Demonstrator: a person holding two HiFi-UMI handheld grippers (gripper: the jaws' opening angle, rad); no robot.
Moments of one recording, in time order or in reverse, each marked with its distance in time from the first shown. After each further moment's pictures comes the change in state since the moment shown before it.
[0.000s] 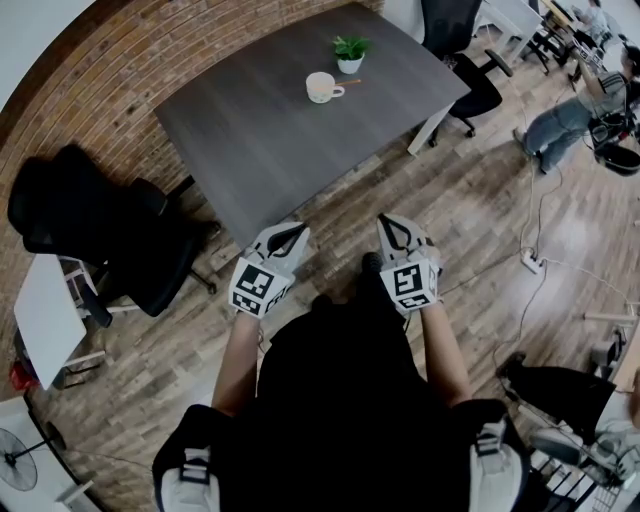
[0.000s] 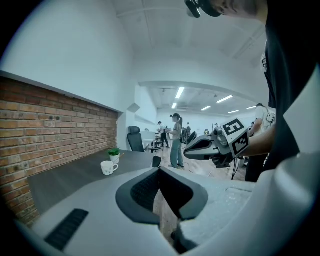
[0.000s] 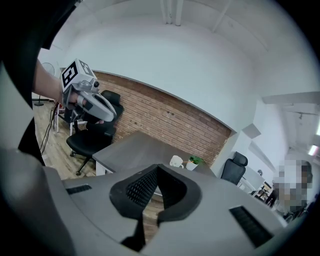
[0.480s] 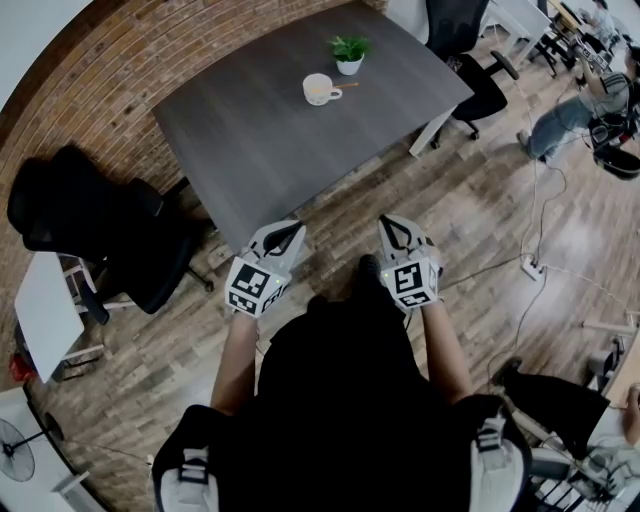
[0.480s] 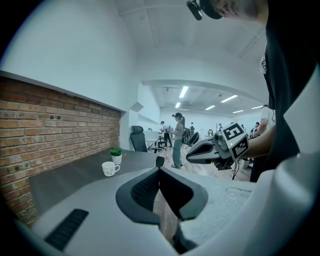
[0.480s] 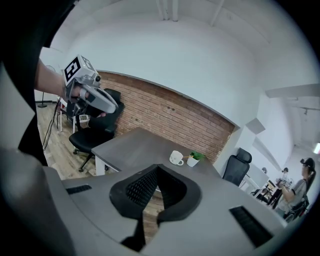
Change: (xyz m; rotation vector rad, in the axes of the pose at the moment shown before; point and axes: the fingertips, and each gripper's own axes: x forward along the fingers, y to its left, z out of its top) left arm 0.032 0.008 0.013 -0.008 0.001 0.040; right arm 0.016 -0.033 -0.028 0.004 0.027 0.048
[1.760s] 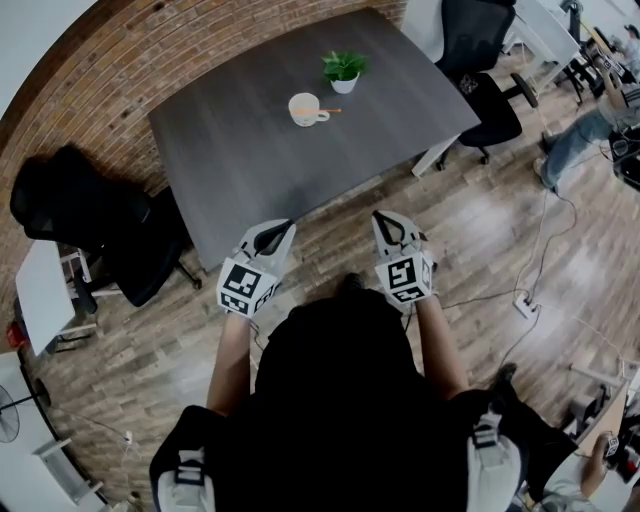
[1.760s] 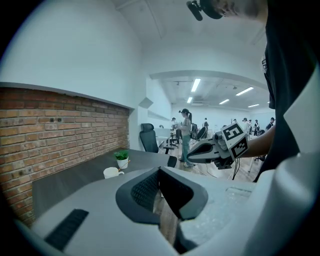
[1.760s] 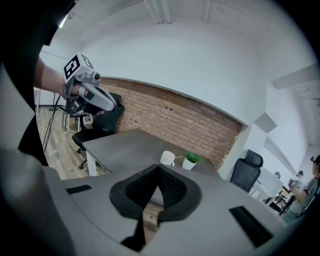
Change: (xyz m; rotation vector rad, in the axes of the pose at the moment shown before) left arm 0.129 0.019 0.047 -0.024 0.054 0.153; right arm 0.065 -0.143 -0.027 -0.027 -0.068 0.124
